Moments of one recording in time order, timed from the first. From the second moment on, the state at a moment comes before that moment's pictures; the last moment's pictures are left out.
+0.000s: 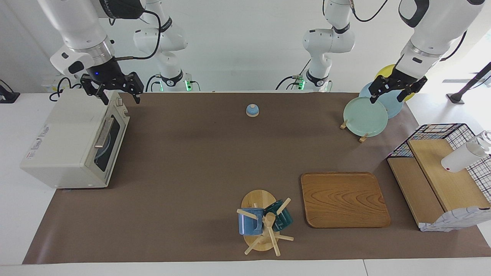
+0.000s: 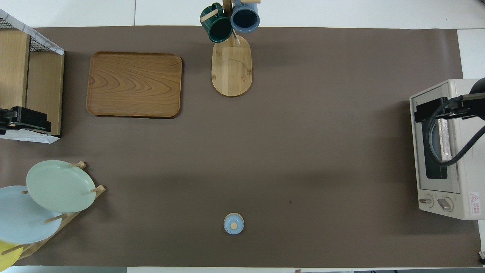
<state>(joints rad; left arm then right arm) -0.15 -0.07 0.10 -1.65 0.01 1.55 -0.02 0.07 -0.02 -0.05 -1.57 -0.02 1.54 -0.01</state>
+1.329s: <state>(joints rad) -0.15 -0.07 0.10 -1.65 0.01 1.55 -0.02 0.07 -0.10 -0.03 -1.85 -0.02 1.77 -0.01</state>
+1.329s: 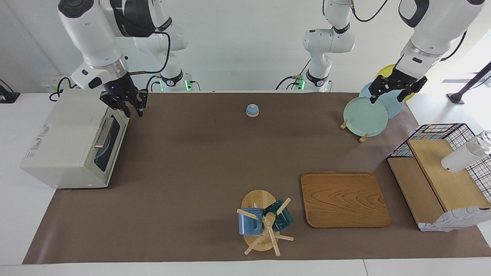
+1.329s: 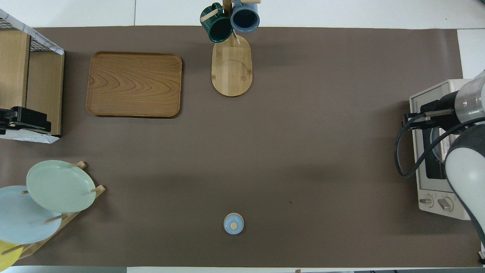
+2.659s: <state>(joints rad) -0.15 -0.07 0.10 -1.65 0.01 1.55 -0.02 -0.14 -0.02 -0.04 -1.98 -0.10 1.97 -0.15</state>
